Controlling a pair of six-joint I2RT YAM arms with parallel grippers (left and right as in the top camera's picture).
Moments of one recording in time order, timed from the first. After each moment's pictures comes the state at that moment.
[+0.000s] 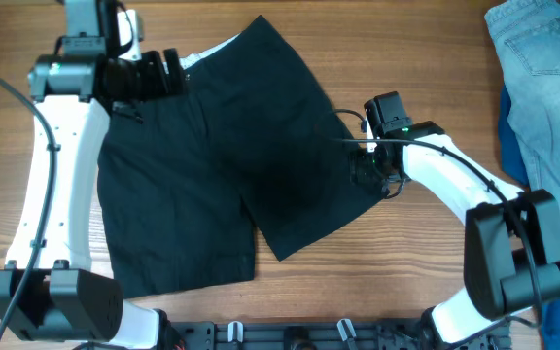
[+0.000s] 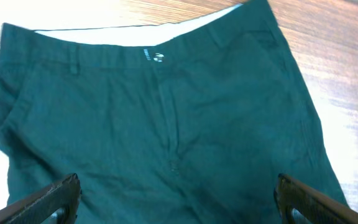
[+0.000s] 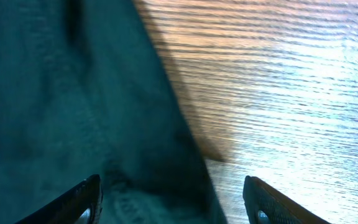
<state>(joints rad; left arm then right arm) -0.02 1.66 1.66 -1.01 0.11 -0.22 0.27 1.76 1.03 -0.65 0.02 0.19</state>
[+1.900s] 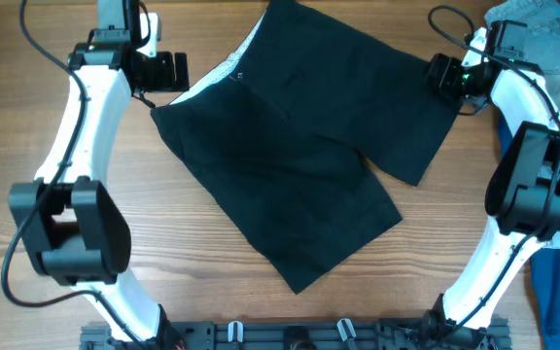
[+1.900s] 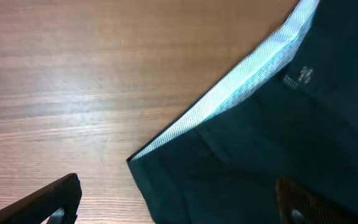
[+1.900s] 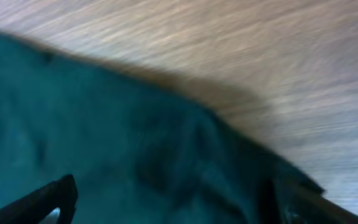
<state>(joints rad) 0.00 1.94 1.65 -0.80 0.02 0.00 -0.23 2.18 1.63 -0.55 -0.30 0.14</state>
